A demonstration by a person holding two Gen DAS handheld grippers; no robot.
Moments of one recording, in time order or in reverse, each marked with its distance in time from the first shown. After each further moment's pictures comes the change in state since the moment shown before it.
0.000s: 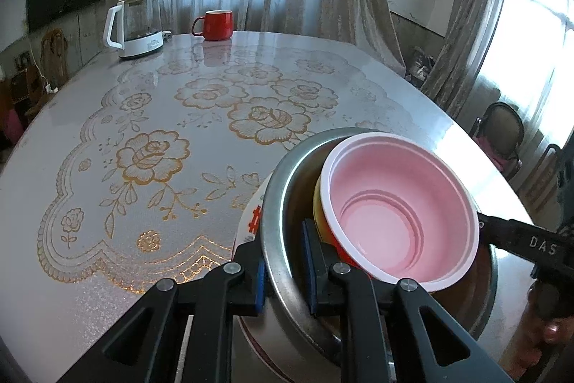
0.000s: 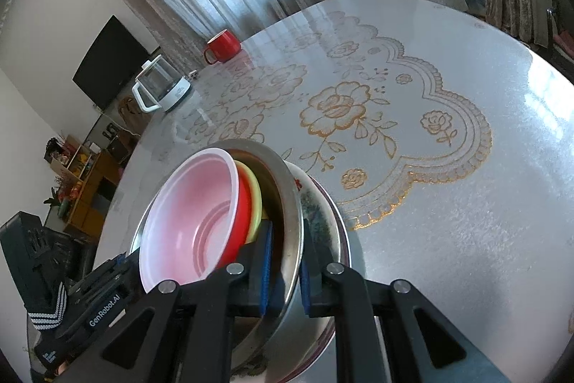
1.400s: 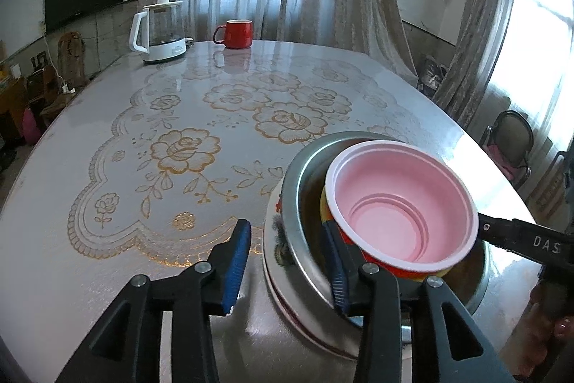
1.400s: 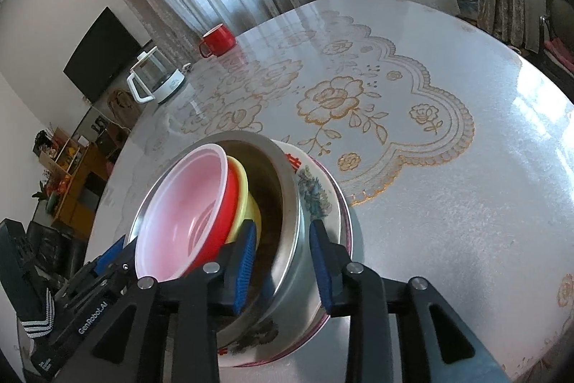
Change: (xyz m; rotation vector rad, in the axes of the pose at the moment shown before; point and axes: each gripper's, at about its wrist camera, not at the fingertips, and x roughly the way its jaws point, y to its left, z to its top) left arm -0.033 0.011 -0.015 -0.024 -0.042 0.056; right arm -0.017 0.014 -0.013 -0.012 0.018 -0.065
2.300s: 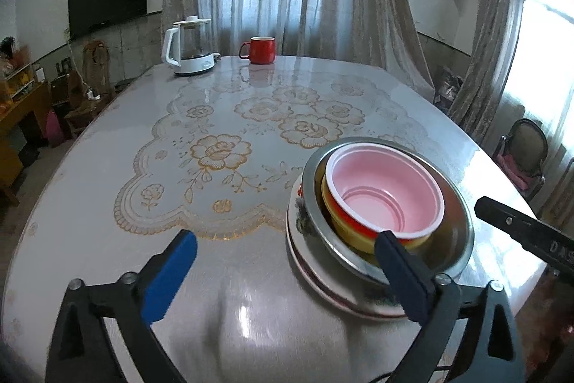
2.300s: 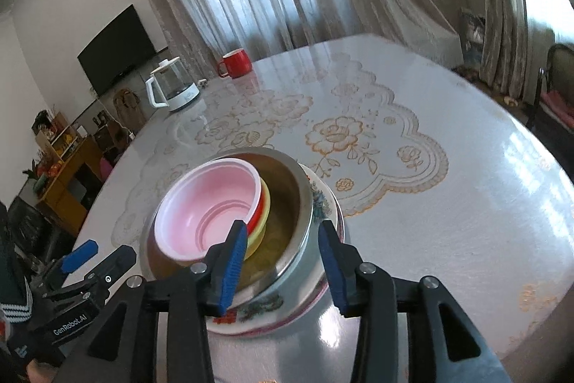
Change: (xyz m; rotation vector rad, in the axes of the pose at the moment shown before) left arm -0.053 -0.002 -0.020 -0.016 -0.053 0.100; right arm -0.053 0.024 -0.024 -0.157 -0.144 -0.056
